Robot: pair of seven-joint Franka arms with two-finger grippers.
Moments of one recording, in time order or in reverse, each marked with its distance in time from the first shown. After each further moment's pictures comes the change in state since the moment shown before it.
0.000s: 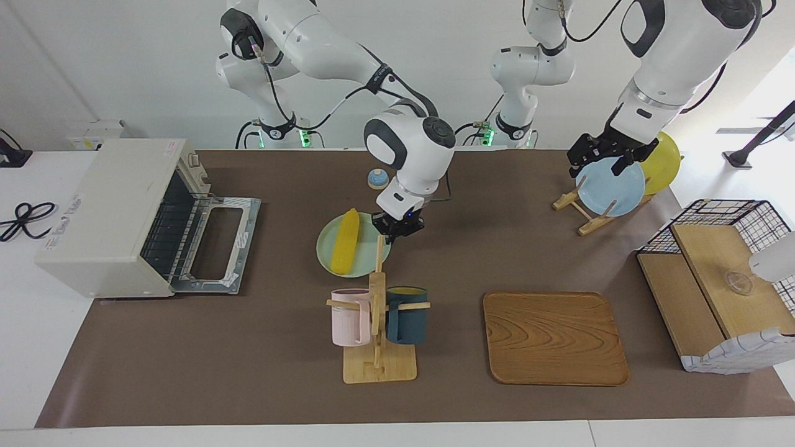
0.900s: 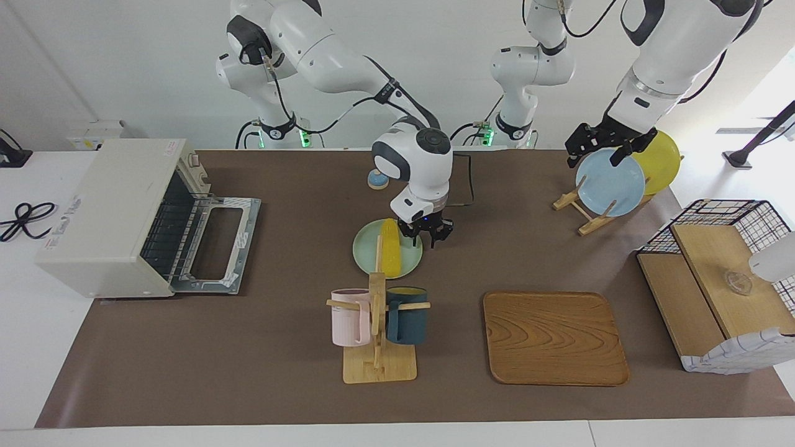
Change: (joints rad) left arm -0.012 -0.018 0.004 0.006 0.000 -0.038 0.000; right arm 0.052 0.050 0.003 -0.168 0.162 0.455 0.275
